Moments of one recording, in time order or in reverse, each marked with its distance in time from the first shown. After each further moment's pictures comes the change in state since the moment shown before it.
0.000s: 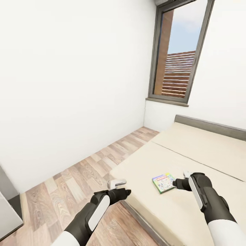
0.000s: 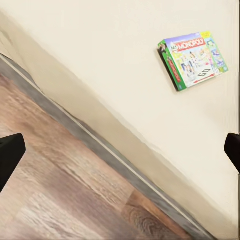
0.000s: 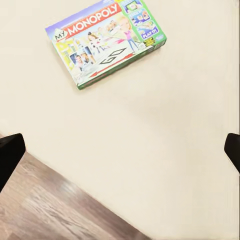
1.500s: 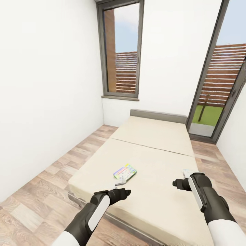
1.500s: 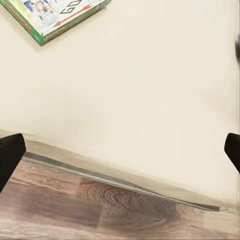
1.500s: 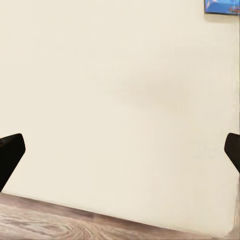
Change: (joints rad) left arm 0.001 0.001 0.000 0.000 0.000 -0.001 0.000; right arm 0.000 0.000 0.001 0.003 0.001 -0.001 0.000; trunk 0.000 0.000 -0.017
